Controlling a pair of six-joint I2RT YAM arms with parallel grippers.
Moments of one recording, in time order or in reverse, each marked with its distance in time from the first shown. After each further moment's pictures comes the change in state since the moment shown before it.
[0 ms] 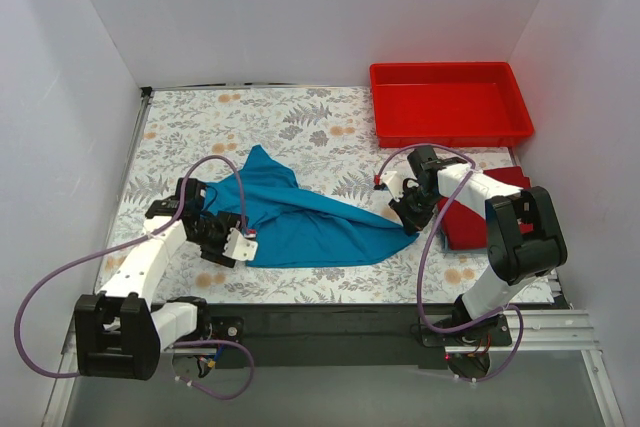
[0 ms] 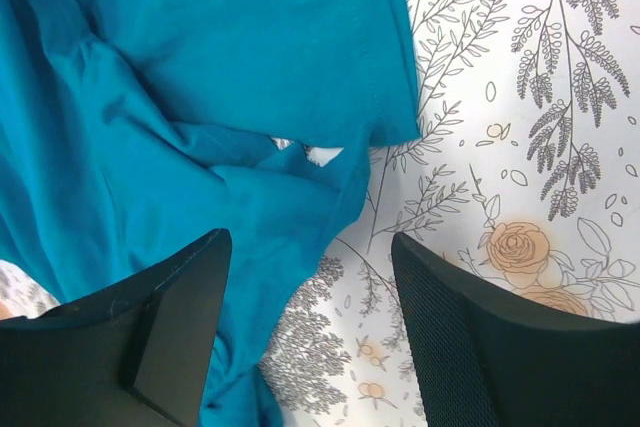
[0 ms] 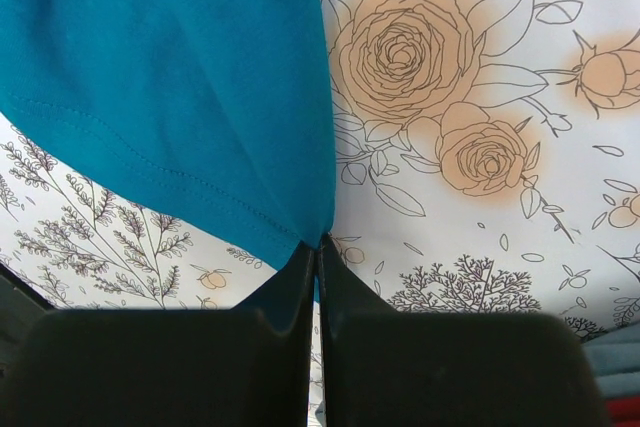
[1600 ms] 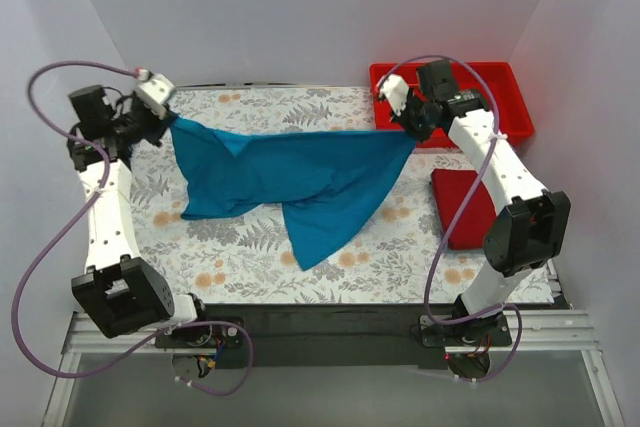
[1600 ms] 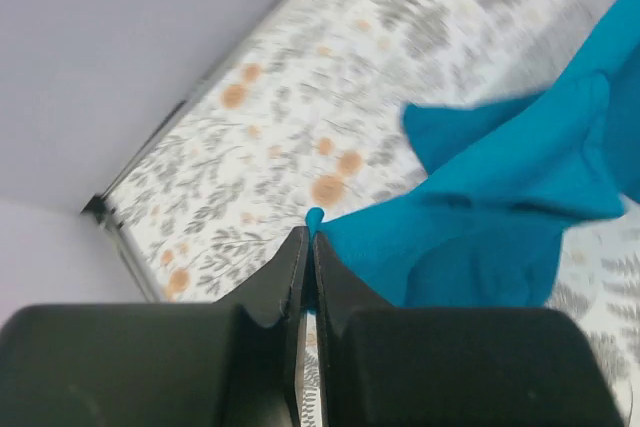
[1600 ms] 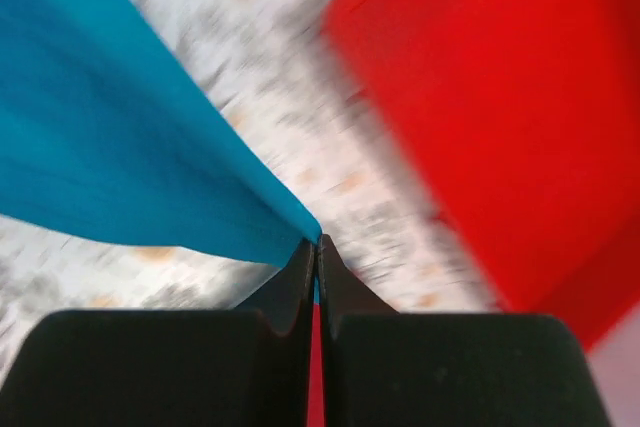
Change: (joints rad) left arm 0.357 0.216 0.624 0.390 0.213 -0.969; right arm -0.002 0.053 0.608 -0.127 0.182 -0.049
